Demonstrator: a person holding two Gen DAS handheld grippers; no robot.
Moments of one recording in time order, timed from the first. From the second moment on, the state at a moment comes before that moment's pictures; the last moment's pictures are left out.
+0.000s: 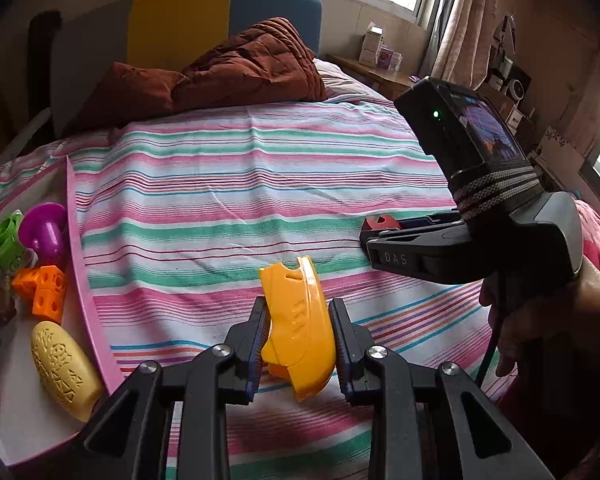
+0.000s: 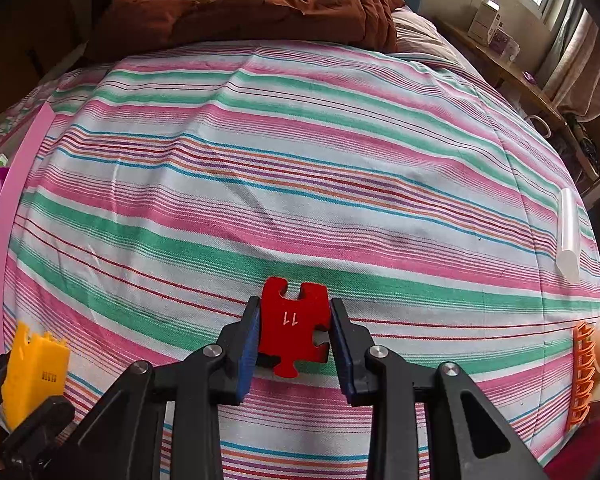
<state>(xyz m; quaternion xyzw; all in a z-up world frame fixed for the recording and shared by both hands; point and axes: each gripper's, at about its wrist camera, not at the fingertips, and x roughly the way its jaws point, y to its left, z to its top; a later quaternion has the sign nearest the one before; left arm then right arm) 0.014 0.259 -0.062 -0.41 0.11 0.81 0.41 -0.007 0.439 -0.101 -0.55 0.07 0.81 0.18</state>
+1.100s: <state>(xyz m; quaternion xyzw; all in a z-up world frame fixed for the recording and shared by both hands) 0.005 0.175 -0.007 -0.37 0.07 0.86 0.35 -0.002 0.435 -0.101 -0.55 0.04 0.82 0.18</state>
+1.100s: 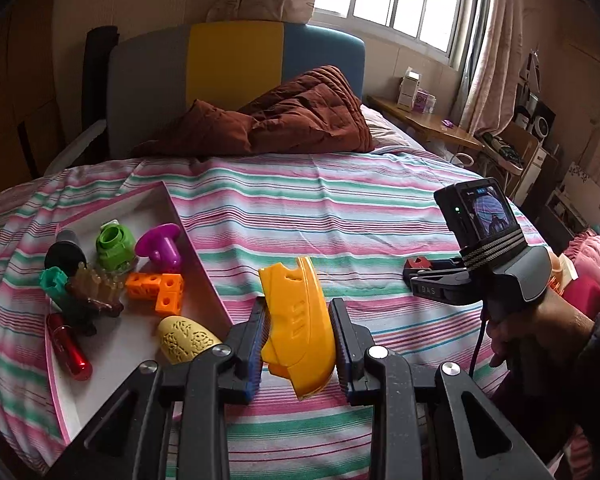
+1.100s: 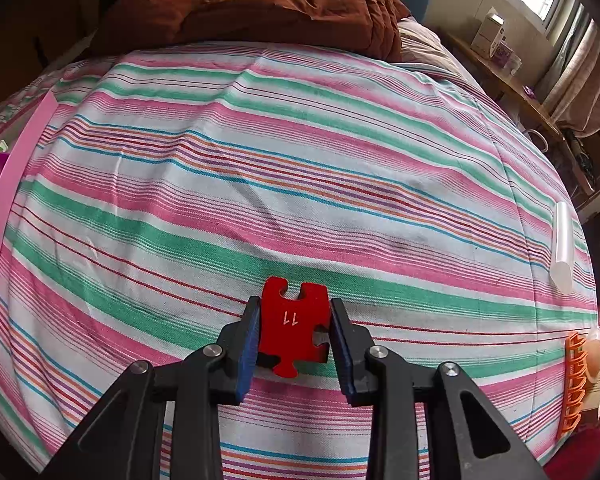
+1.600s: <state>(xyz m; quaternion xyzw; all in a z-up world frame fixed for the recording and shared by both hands) -0.038 0.049 -0.027 -0.41 -0.02 0.88 0.23 -0.003 0.434 -0.101 -0.55 0.03 0.82 0.19</state>
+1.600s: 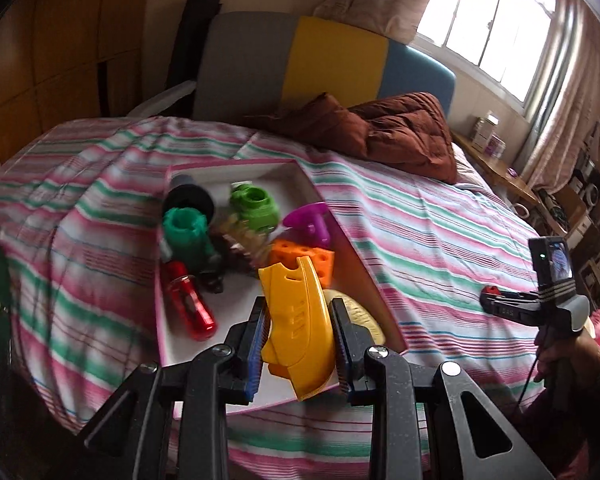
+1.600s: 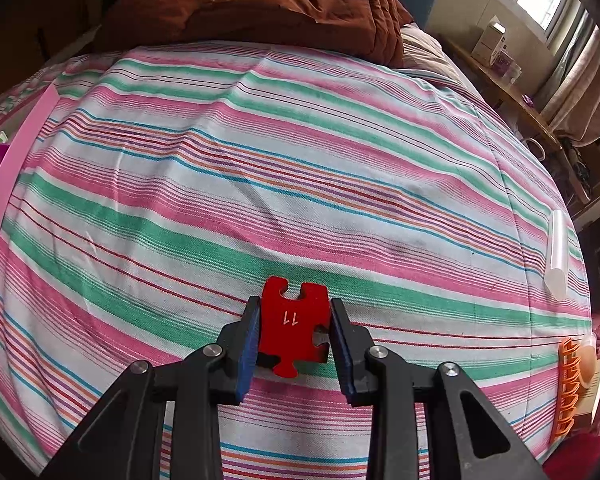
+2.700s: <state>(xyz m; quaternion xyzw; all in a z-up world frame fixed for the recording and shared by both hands) -0.056 0.049 -0.088 -0.46 0.04 0.87 0.17 -0.004 0.429 -0.101 -0.55 0.01 0.82 0.19</state>
